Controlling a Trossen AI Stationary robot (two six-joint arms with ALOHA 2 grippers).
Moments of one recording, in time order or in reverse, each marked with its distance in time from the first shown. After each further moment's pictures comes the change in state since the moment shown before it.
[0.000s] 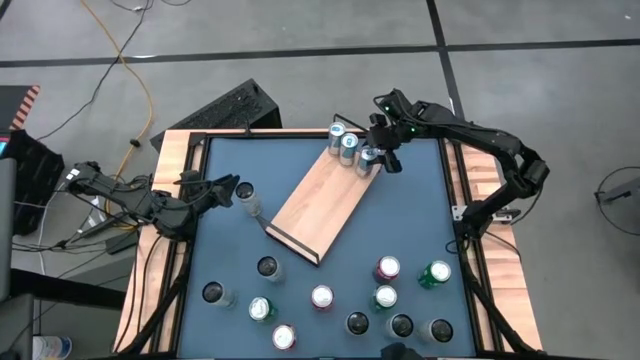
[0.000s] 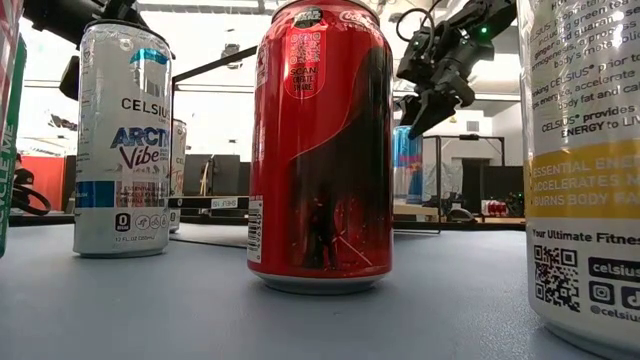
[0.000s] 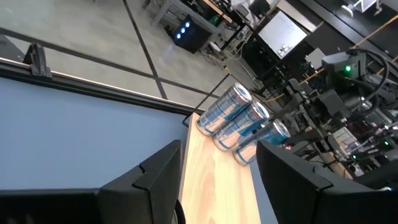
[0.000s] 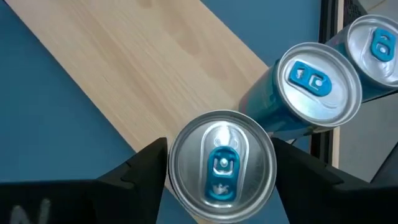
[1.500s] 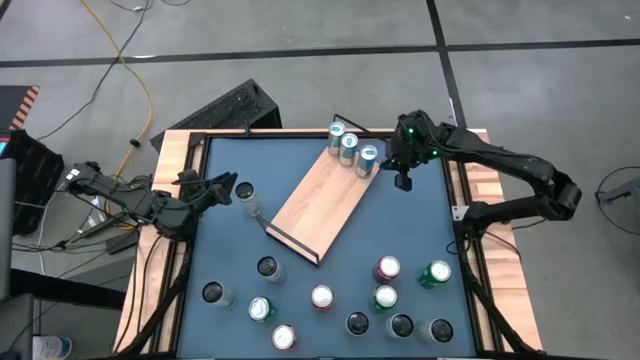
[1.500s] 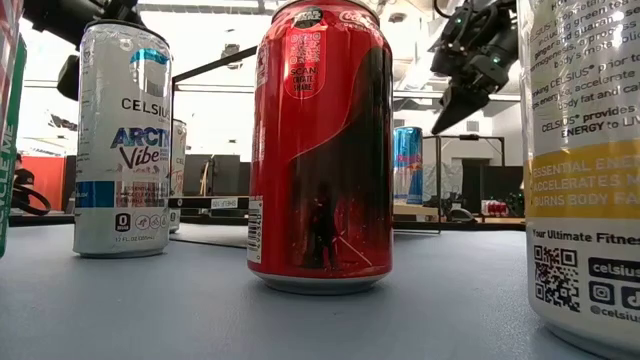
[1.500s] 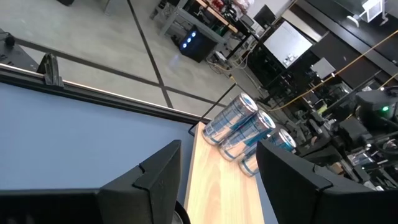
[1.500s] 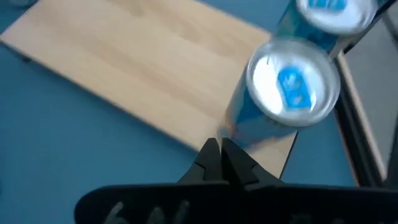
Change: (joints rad) left arm 0.000 0.000 0.000 -0.007 -0.056 0.001; right arm 0.060 -0.313 -0.306 0.127 0.109 0.404
